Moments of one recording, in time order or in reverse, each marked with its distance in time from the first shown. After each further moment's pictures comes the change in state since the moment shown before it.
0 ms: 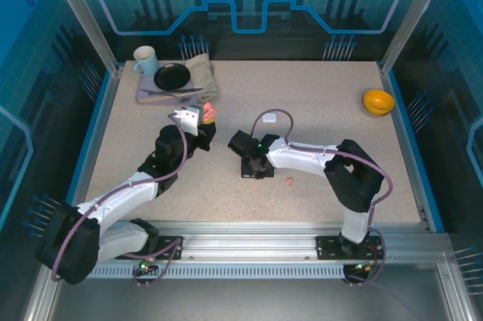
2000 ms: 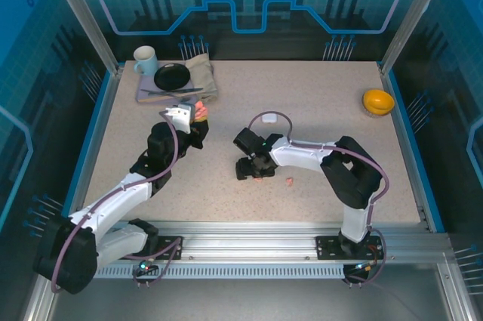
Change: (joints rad) left arm 0.071 -0.066 0.023 -0.110 0.037 -0.003; right arm -0.055 0.031 -0.055 0.144 -0.171 -0.240
